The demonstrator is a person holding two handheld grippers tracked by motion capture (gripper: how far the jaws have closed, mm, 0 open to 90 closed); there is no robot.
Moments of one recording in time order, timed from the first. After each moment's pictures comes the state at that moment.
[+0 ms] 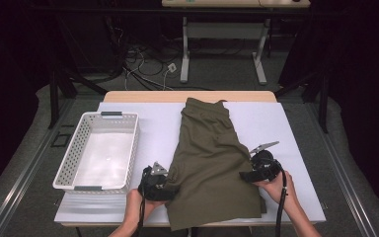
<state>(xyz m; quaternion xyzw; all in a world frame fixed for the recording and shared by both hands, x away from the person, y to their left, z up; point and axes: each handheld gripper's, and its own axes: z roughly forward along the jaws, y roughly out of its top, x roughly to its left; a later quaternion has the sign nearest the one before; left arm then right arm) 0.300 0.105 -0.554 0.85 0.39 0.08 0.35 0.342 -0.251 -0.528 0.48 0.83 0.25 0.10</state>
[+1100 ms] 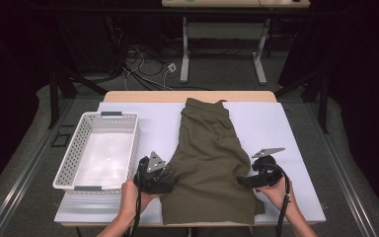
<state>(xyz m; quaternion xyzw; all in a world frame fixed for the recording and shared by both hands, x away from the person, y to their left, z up) 0.304 0.105 -0.502 0.84 0.33 0.17 0.39 0.328 -0.256 -0.528 0.46 0.82 0.32 0.09</state>
